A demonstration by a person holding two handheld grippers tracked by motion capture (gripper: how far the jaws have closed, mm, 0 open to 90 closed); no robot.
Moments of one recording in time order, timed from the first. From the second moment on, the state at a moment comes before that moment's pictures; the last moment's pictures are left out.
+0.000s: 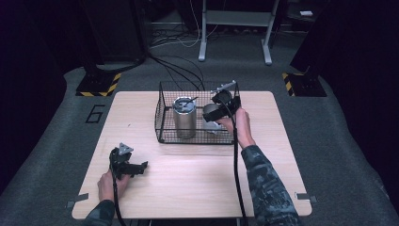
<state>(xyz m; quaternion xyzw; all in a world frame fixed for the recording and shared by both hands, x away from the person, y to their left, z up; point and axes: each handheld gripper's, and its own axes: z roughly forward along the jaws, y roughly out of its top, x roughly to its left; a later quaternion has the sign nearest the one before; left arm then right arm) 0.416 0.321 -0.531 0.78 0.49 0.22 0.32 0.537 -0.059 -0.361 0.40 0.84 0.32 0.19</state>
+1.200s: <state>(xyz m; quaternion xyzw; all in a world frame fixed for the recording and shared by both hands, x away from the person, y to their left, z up) 0.417 0.321 -0.531 0.78 0.49 0.22 0.32 0.388 -0.176 -0.439 0.44 0.82 0.32 0.22</state>
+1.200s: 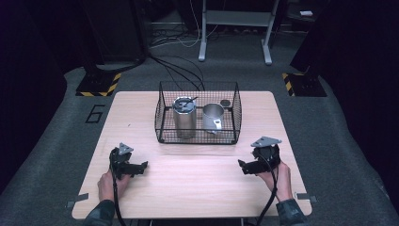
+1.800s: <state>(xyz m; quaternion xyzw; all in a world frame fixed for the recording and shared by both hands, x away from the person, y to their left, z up) 0.416 0.320 -0.531 0.78 0.49 0.22 0.33 0.371 -0.223 -0.529 0.49 0.78 0.33 0.19</state>
